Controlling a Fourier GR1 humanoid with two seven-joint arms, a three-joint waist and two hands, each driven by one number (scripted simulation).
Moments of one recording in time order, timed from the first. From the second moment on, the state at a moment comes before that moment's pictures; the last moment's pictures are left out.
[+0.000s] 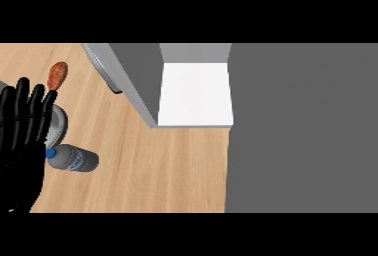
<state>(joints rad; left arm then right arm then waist) 0.00 0.10 0.00 -2.10 0.02 0.00 -0.02 0.05 -0.13 0.01 -2.10 -0.03 0.00 -0.05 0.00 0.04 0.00</state>
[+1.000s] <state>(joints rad) 0.31 0.00 -0.30 -2.31 -0.30 0.83 0.12 0.46 -0.16 0.10 -2.41 -0.20 0.16 0.09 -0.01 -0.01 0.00</state>
